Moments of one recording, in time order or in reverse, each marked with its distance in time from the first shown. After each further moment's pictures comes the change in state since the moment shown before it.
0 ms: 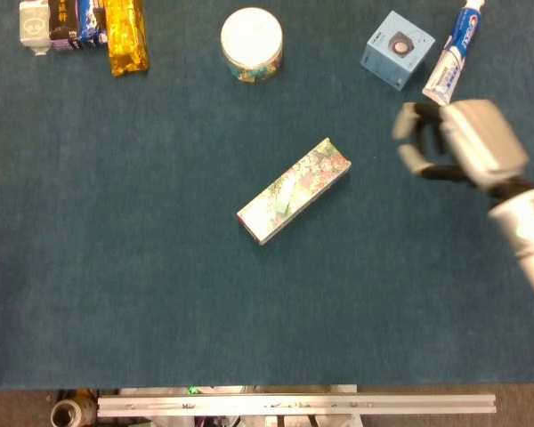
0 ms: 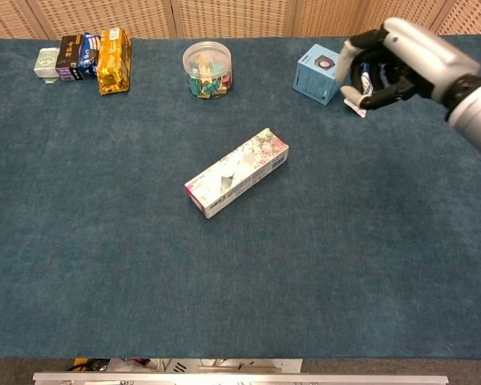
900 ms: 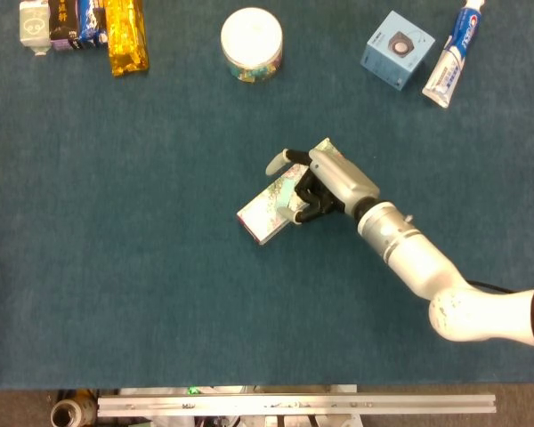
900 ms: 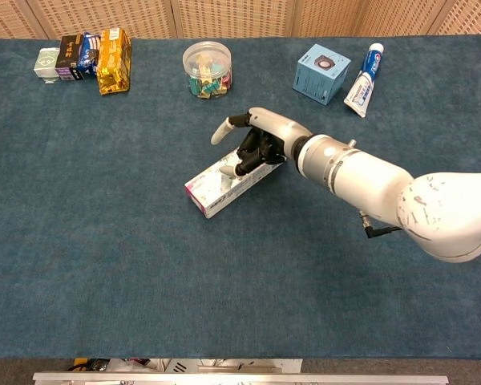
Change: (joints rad) left arm 0.124 -0.046 0.033 -0.009 -0.067 0.095 0.041; right arm 0.277 -0.400 0.135 0.150 0.580 -0.362 -0.036
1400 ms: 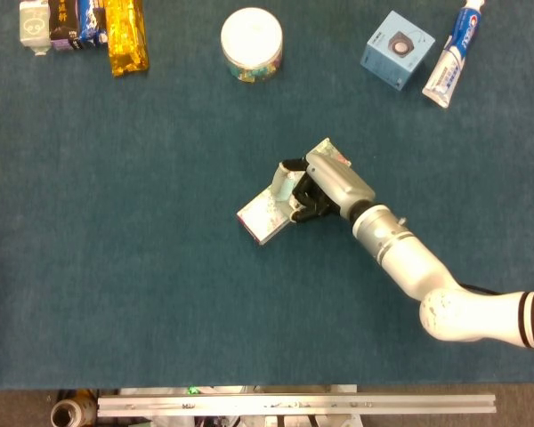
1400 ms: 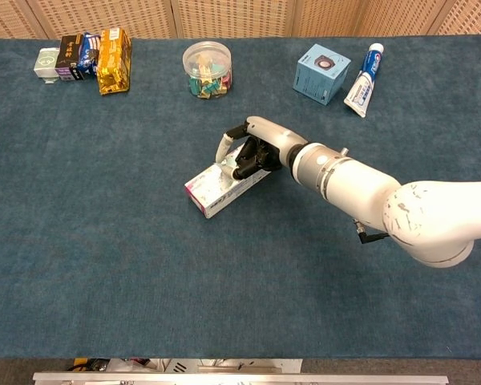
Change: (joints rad) left arm -0.005 -0.004 -0.001 0.001 -0.001 -0.007 0.002; right arm 0.002 -0.055 -0.008 0.064 0.020 -0.011 -0.029
